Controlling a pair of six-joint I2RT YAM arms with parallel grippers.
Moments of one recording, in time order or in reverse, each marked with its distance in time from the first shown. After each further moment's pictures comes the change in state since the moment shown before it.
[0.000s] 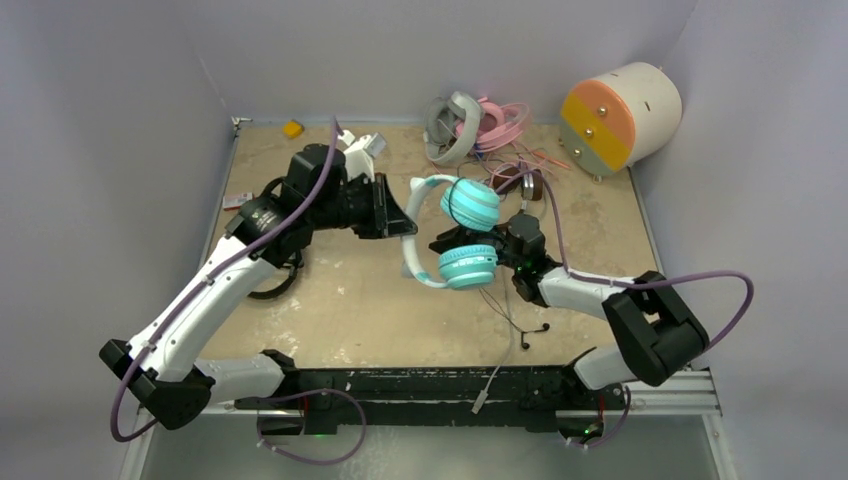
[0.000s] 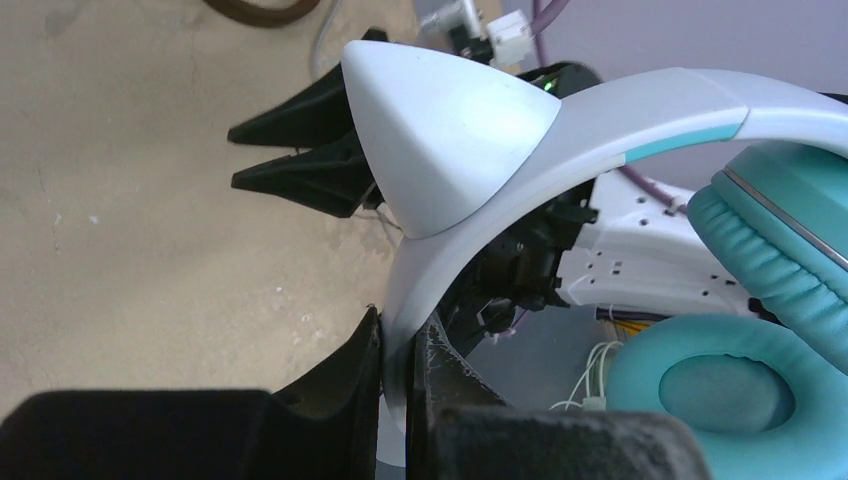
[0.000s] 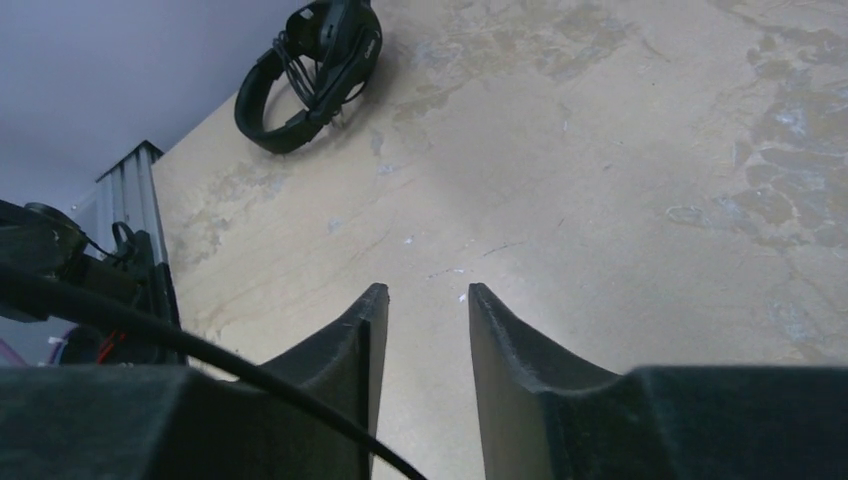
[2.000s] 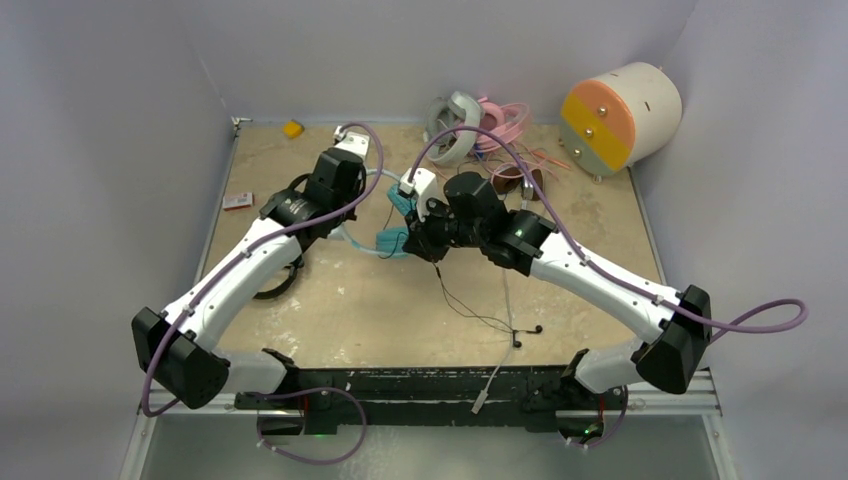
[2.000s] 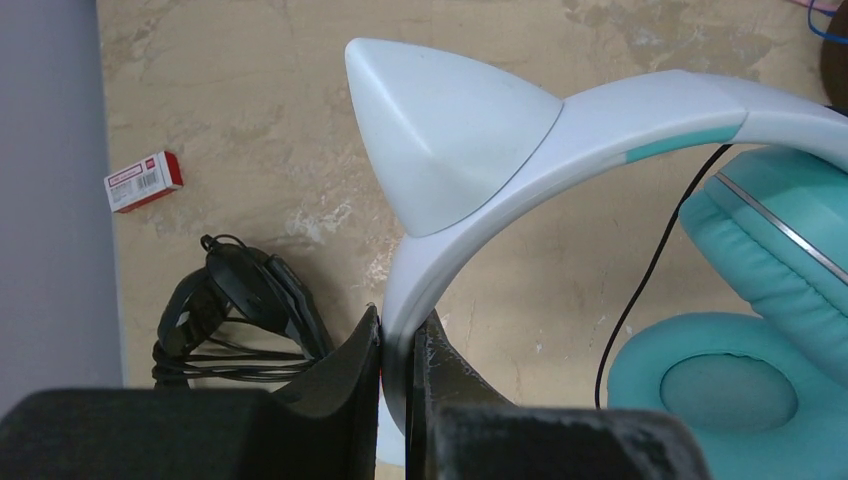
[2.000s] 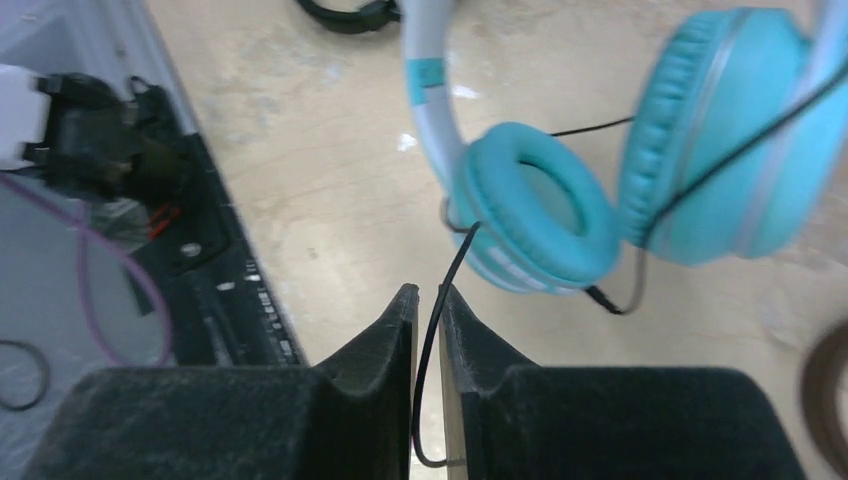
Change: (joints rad) left arm 0.099 0.116 -0.105 0.047 -0.826 0.553; right arm 0.339 -0.036 0.741 -1.164 0.219 -0.261
